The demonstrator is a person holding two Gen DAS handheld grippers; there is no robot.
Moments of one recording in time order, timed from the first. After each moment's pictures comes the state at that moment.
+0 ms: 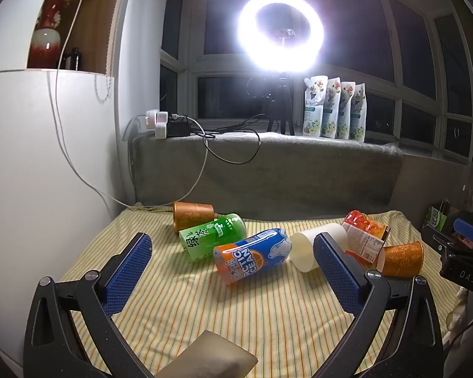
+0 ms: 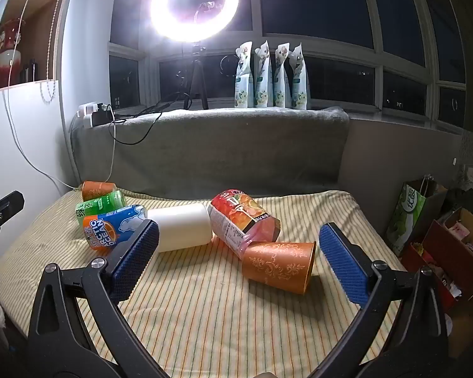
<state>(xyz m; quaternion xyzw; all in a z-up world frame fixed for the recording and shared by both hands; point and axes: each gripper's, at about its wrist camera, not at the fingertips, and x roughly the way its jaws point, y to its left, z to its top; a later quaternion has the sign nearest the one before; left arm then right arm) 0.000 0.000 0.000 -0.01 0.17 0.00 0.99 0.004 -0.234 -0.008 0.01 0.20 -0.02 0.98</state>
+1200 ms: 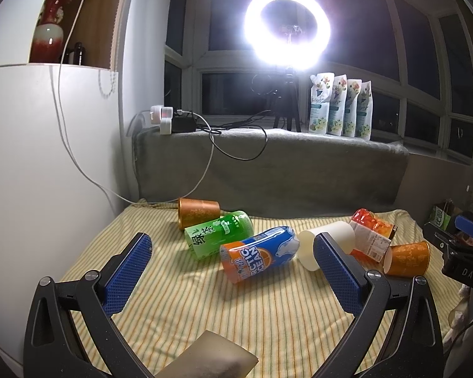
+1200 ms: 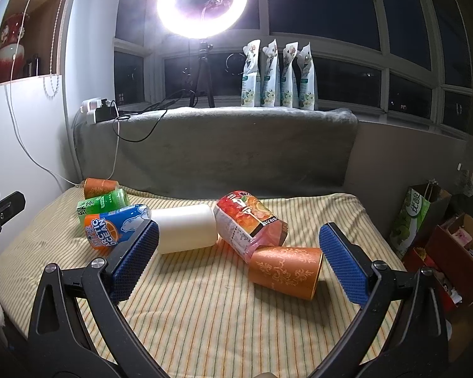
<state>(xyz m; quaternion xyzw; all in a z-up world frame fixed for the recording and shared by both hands) 0.007 0.010 -0.005 -0.01 0.17 0.00 0.98 0.011 -0.229 -0.008 0.01 0.21 -0.01 0.98</state>
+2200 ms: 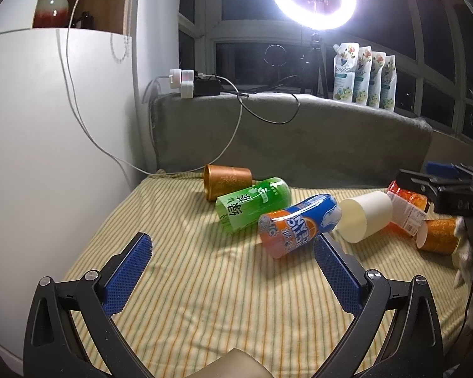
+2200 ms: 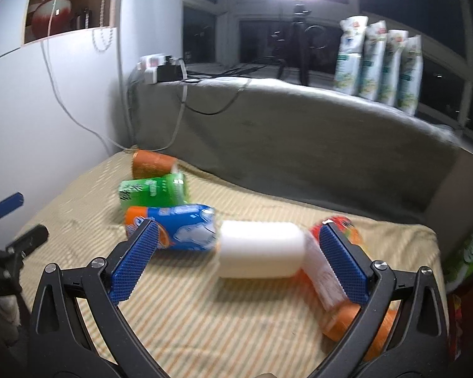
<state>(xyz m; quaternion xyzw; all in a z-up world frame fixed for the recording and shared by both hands) 0.032 0.055 -0.034 -0.01 0.24 0.02 0.97 0.118 -0.148 -0.013 -0.07 0.28 0.16 0.94</state>
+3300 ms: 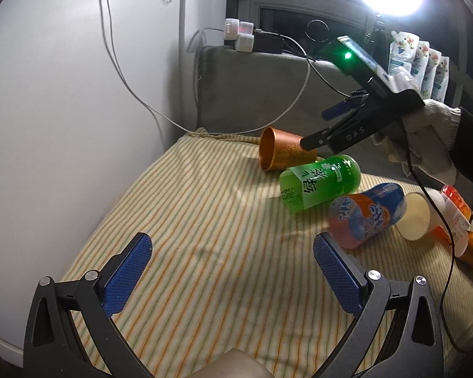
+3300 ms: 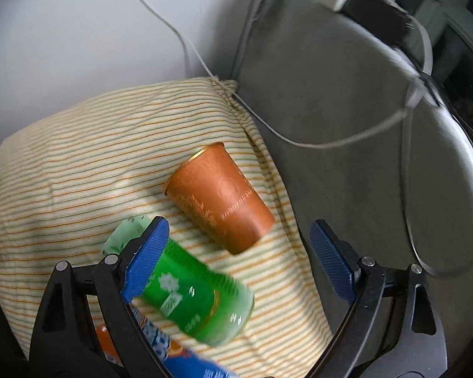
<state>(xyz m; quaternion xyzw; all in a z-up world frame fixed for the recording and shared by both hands) 0.070 0.131 -0.067 -0.06 0.32 0.08 0.94 0.309 0.074 -0.072 -0.36 0.39 0.39 0.75</state>
